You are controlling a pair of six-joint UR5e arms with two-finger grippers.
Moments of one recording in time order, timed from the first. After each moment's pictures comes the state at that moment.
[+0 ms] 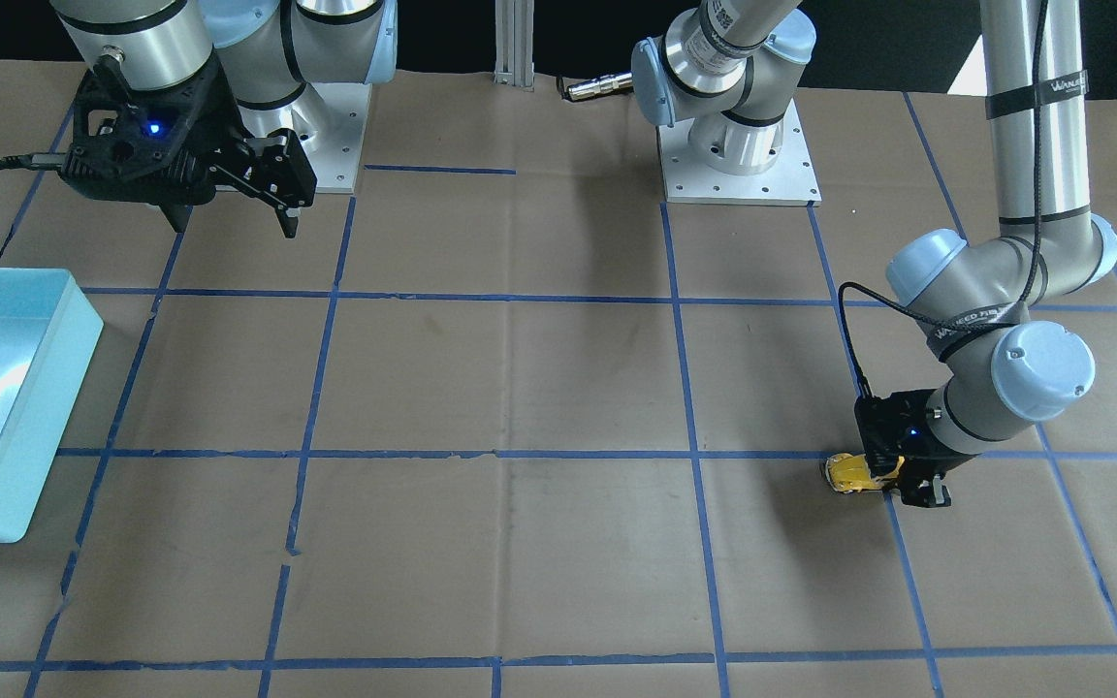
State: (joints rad) left arm -1.19 -2.05 -1.81 -0.89 1.66 1.90; right arm 1.61 -1.60 1.57 -1.55 -1.60 0.05
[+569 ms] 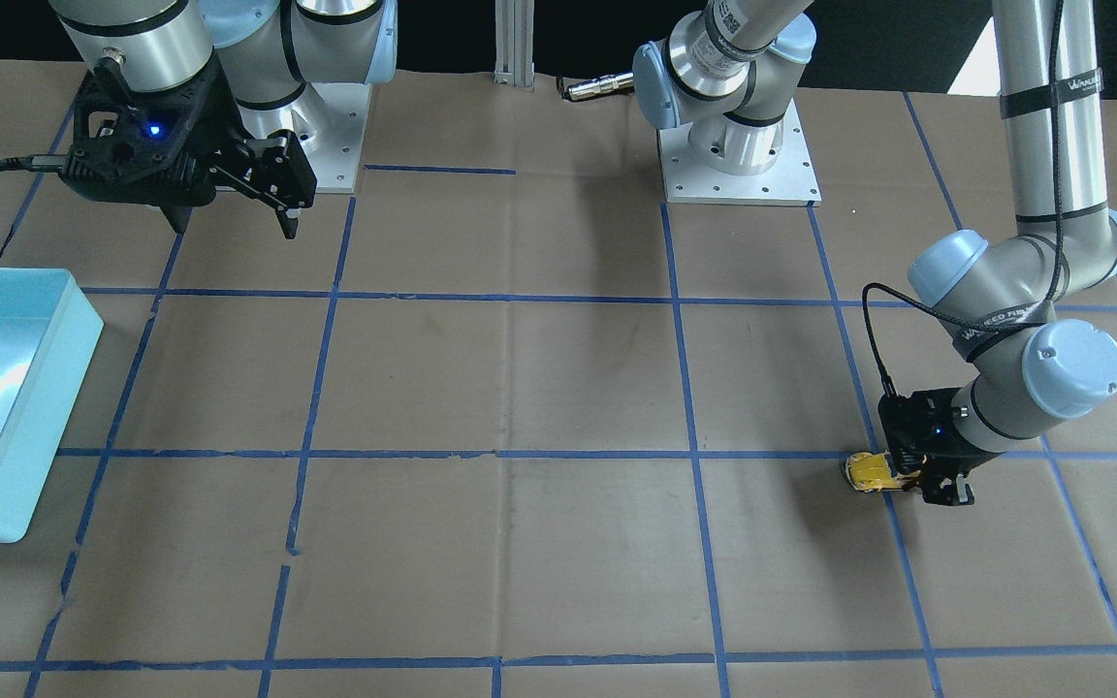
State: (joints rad) left arm -1.15 -2.05 -1.81 -0.89 1.65 1.93; right arm 1.61 -1.59 1.57 -1.55 -1.60 0.05
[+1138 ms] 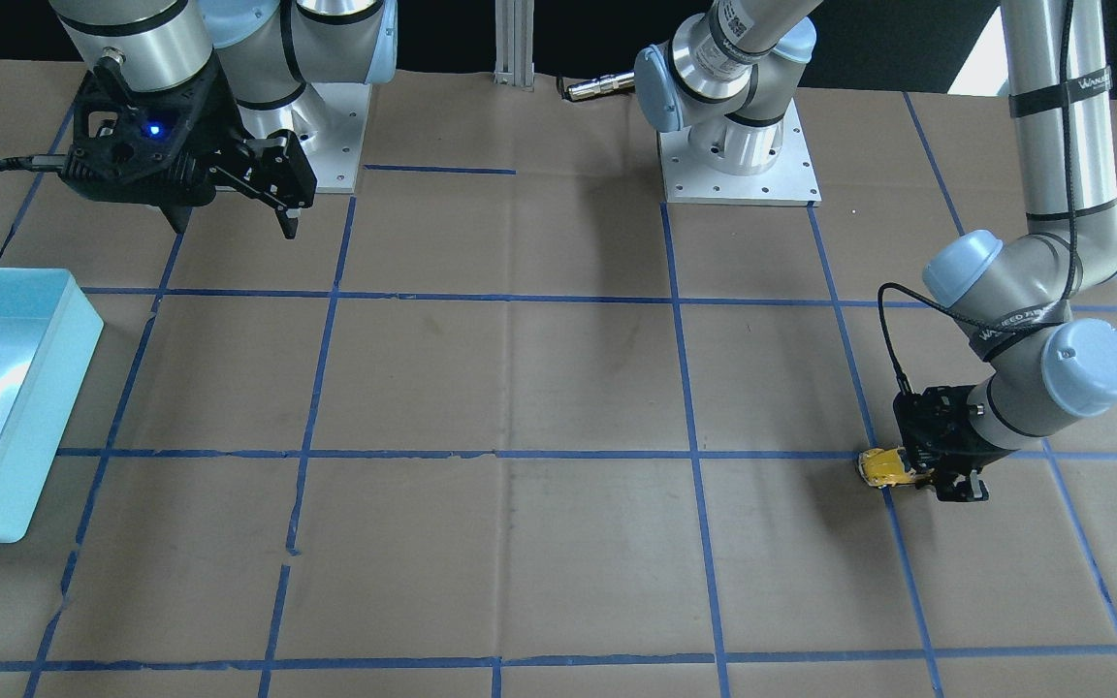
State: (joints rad) left arm -1.13 -2.04 -1.80 -0.90 1.66 1.94; right arm 1.61 -1.59 1.57 -1.55 -1.60 0.05
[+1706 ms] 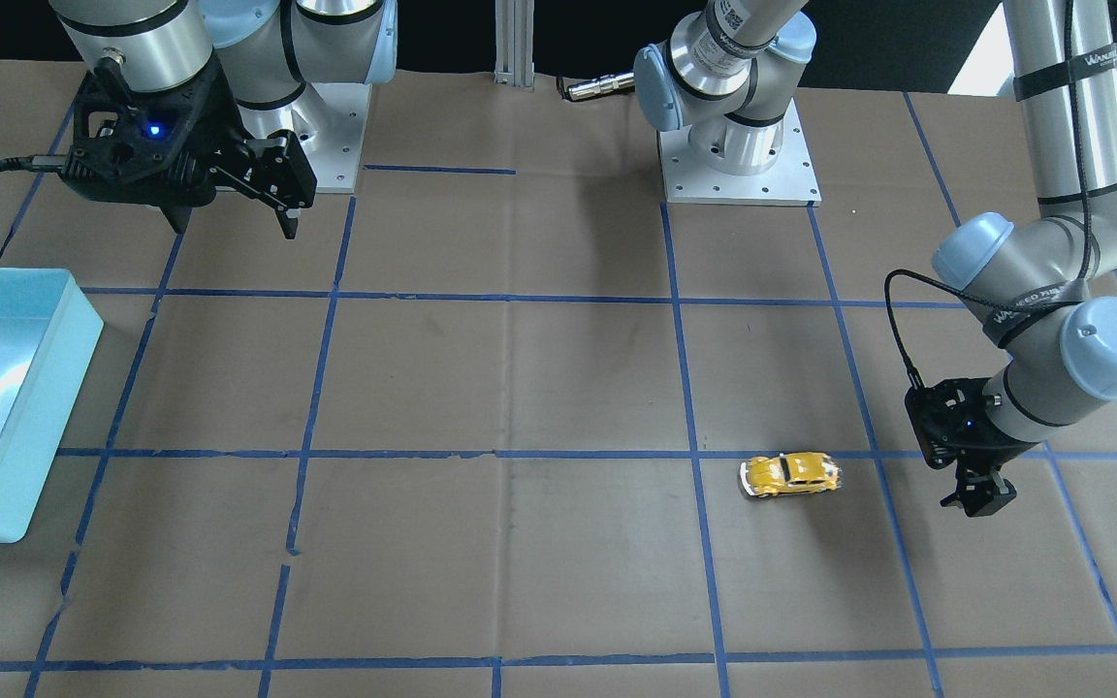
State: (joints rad) left arm -1.14 -2.00 -1.78 -0.91 1.61 1.92; right arm 1.61 -1.59 1.57 -1.55 -1.60 0.05
